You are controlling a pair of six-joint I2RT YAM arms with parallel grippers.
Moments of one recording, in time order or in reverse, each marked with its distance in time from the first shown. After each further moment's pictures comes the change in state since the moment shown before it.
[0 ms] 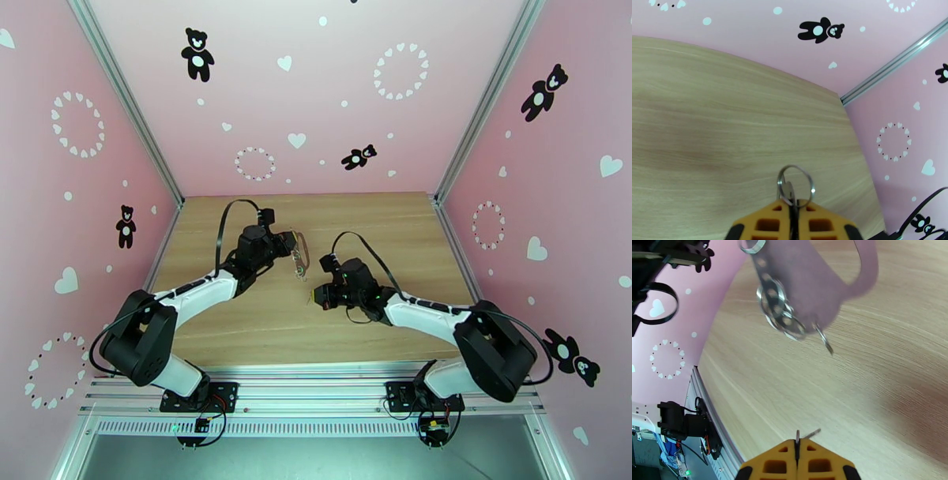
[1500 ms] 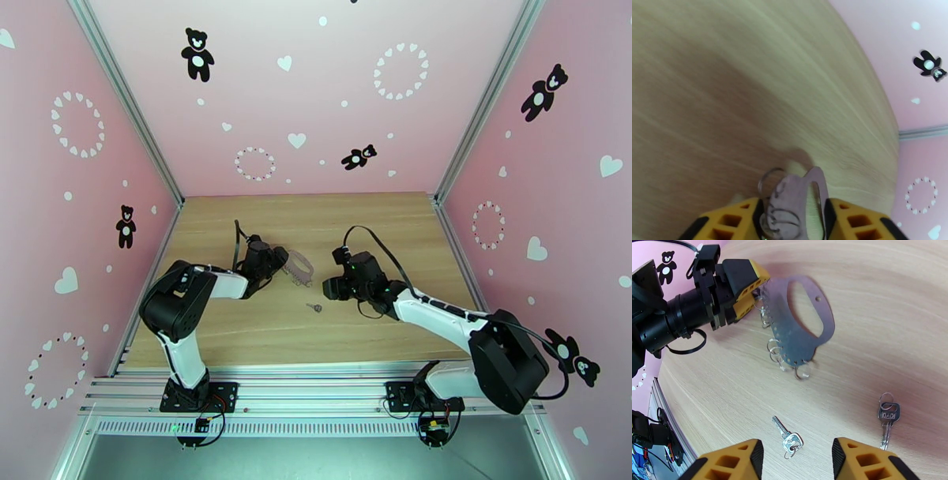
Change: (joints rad) left arm 0.071 0.261 -0.065 -0.010 -0.163 -0.285; right arm -0.090 -0.135 0.076 -0.271 0.179 -0.209
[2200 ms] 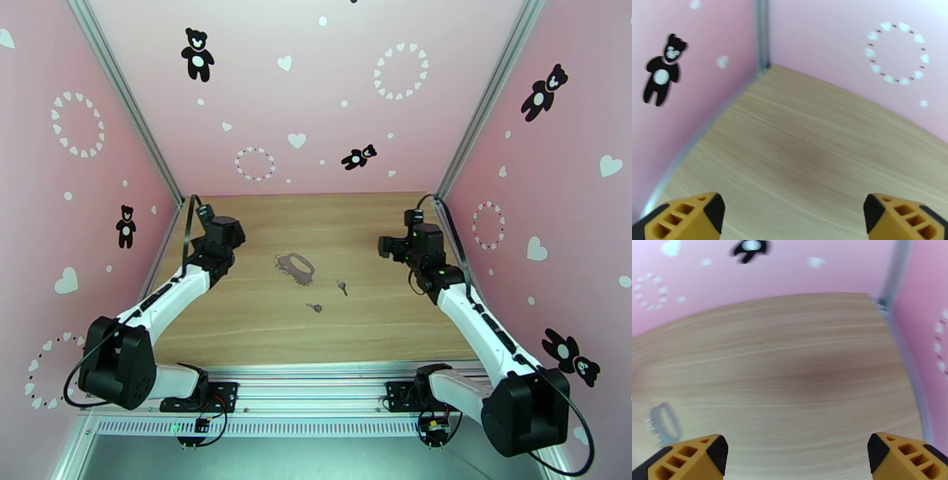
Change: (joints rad) left arm 0.231 -0.471 -0.019 -0.387 -0.585 0.623; right arm -0.538 -0.175 0.054 -0.067 0.405 -0.262
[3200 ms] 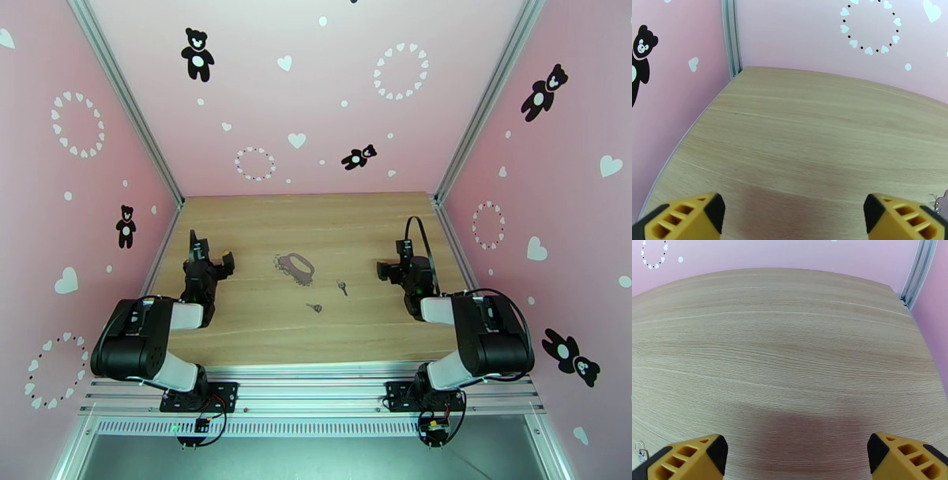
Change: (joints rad) left arm 0.182 0.182 -0.441 0.899 0.414 0.302; right arm -0.054 0.359 -0.361 0.822 -0.217 -0.205
